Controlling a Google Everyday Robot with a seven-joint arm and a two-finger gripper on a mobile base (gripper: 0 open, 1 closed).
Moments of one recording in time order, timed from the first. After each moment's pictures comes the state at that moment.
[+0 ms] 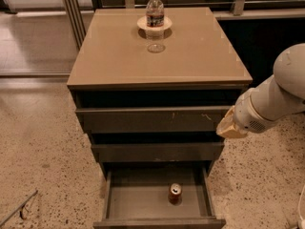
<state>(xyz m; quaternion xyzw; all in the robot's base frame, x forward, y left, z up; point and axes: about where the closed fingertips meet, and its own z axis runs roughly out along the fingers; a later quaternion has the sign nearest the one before) 0.479 -0.207 0.774 -0.58 0.79 0.04 0.19</state>
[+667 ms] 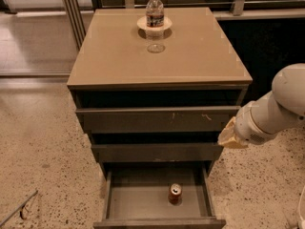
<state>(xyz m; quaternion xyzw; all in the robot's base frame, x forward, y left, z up) 0.474 -0.211 0.738 -0.59 0.78 0.05 0.19</state>
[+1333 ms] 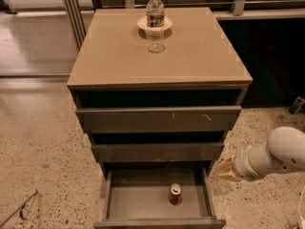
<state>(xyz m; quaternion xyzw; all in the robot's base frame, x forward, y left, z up) 0.461 -0.239 0.573 -0.55 0.80 0.12 0.22</state>
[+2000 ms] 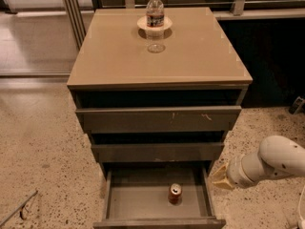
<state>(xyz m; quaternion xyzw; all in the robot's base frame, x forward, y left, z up) 0.449 -0.230 0.528 -0.54 0.80 0.16 0.20</state>
